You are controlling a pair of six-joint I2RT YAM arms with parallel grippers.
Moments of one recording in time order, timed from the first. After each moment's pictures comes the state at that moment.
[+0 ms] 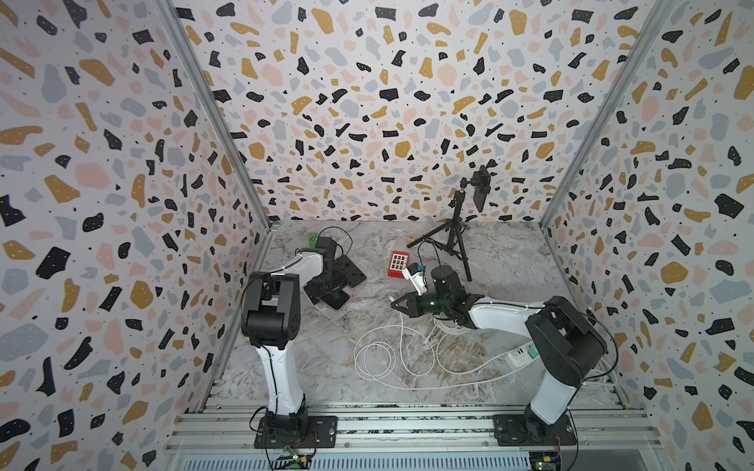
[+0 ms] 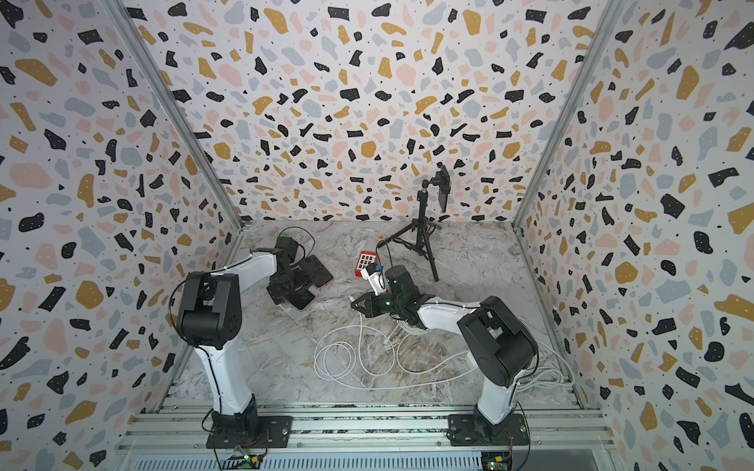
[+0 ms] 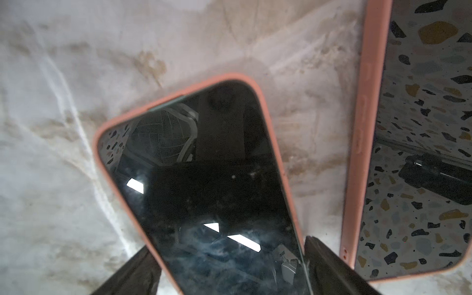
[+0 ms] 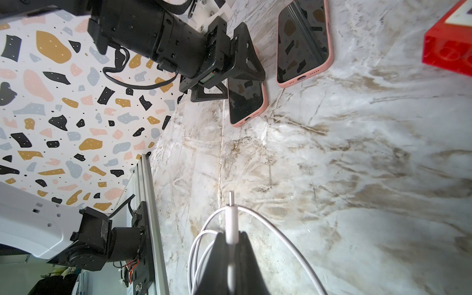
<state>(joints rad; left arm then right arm) -0.10 2.01 1.40 -0.78 -0.05 -0.69 0.69 1.77 0.94 0.30 -0.64 0.52</state>
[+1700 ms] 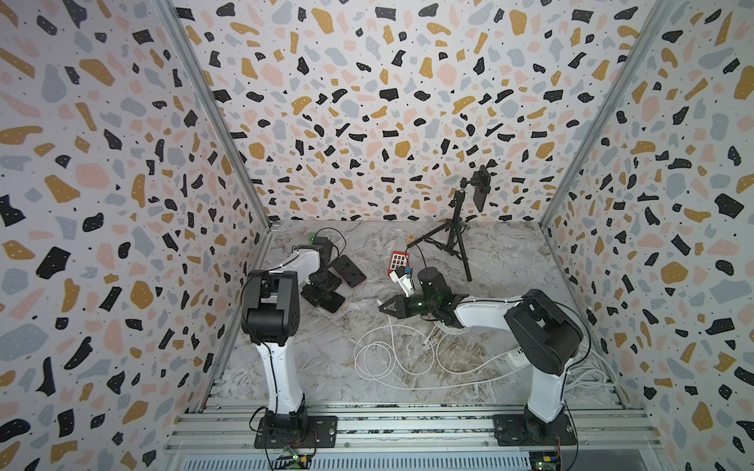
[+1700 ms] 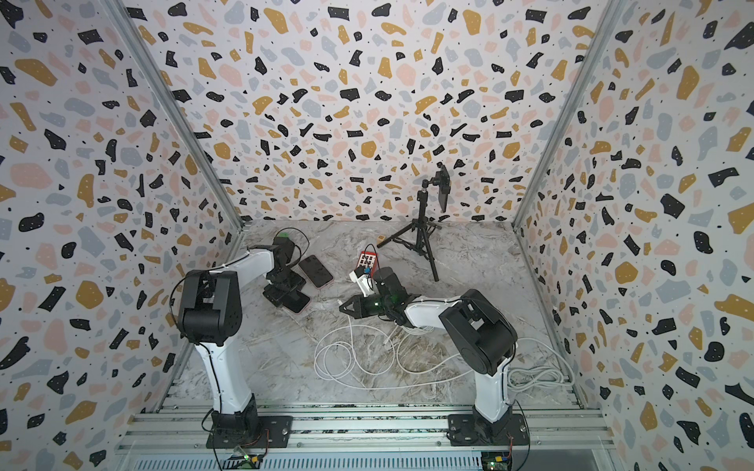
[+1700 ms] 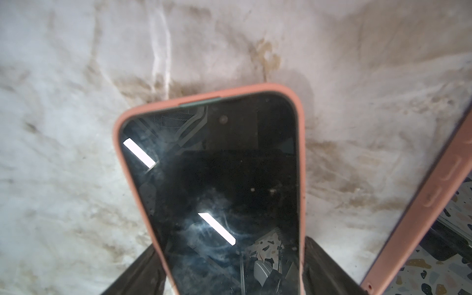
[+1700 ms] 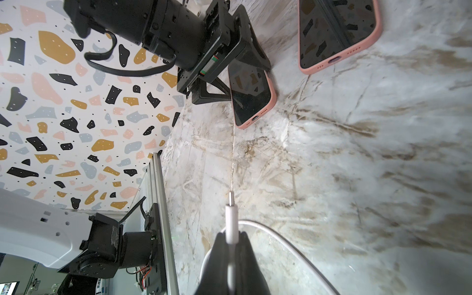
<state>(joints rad) -0.07 2.04 1.45 -0.89 -0.06 -0.94 0.75 1.89 1.03 0.35 -0.67 0.60</state>
